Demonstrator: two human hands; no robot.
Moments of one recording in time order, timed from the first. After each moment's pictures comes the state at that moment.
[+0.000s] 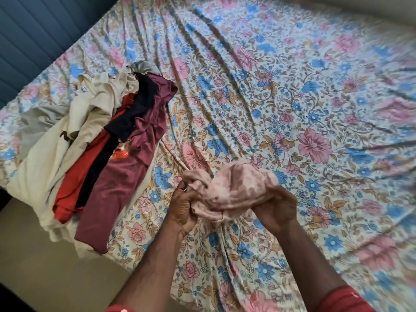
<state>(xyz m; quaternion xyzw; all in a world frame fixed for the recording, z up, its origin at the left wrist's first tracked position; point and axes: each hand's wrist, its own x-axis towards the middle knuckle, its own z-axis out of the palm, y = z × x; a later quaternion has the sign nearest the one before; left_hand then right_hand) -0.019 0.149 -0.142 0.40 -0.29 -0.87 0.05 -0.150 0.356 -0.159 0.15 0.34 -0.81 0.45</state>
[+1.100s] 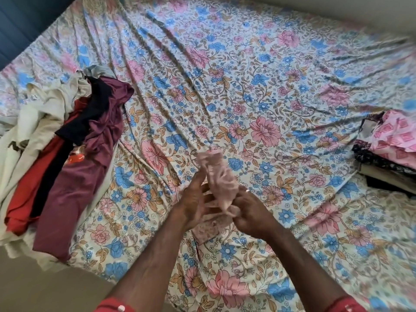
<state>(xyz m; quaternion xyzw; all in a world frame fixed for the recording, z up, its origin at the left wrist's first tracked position) -0.074 0.285 -0.099 0.34 -0.44 -0.82 -0.15 -0.124 0.467 -0.118 -0.33 0.83 -0.37 0.26</state>
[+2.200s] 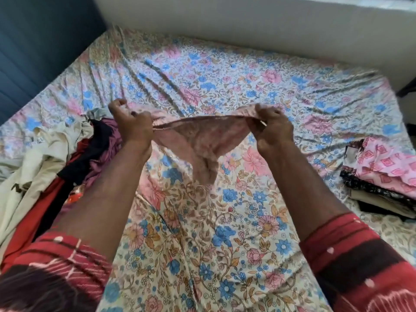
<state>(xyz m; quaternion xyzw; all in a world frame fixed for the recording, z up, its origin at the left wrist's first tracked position) -0.219 0.138 0.037 0.41 -0.61 -0.60 0.32 -0.317 0.392 0.049 0.20 0.44 -0.87 0.12</state>
